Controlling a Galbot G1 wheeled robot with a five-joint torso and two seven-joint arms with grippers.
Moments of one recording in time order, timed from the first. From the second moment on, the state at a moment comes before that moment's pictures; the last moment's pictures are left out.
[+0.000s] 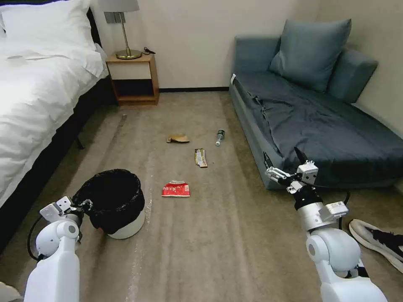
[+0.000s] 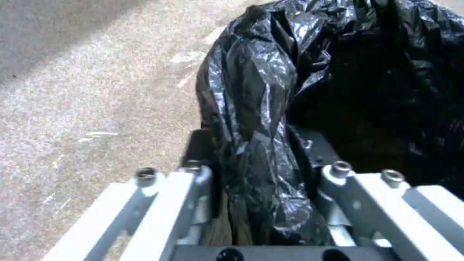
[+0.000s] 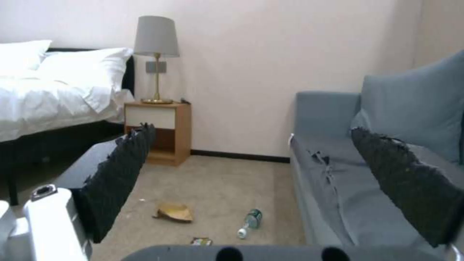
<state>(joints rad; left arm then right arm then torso) 1.07 -1.32 -0.91 -1.50 -0.65 0.63 -0.22 -1.32 1.29 0.61 2.05 0.30 0.03 -0.16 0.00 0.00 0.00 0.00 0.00</state>
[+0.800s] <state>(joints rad) 1.14 -1.31 -0.95 -1.67 -0.59 0.64 -0.21 -1.29 1.29 0.58 2.05 0.34 0.04 -0.03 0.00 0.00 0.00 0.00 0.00</state>
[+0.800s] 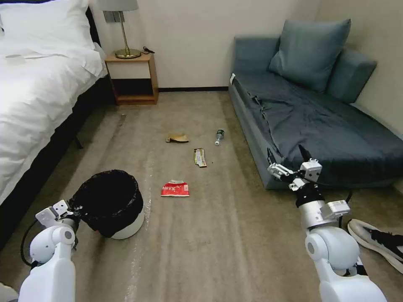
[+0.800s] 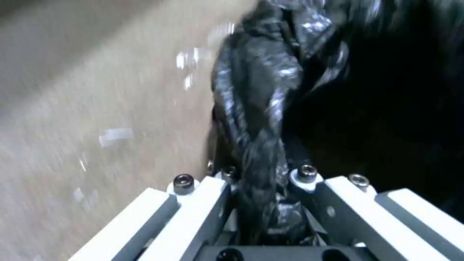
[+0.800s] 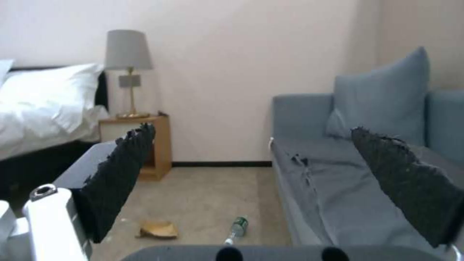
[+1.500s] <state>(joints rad) 1.23 -1.31 -1.05 -2.01 -0.50 0.68 -0.26 -1.29 1.30 0.53 1.98 0.34 0.17 -0.04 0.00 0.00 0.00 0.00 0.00</state>
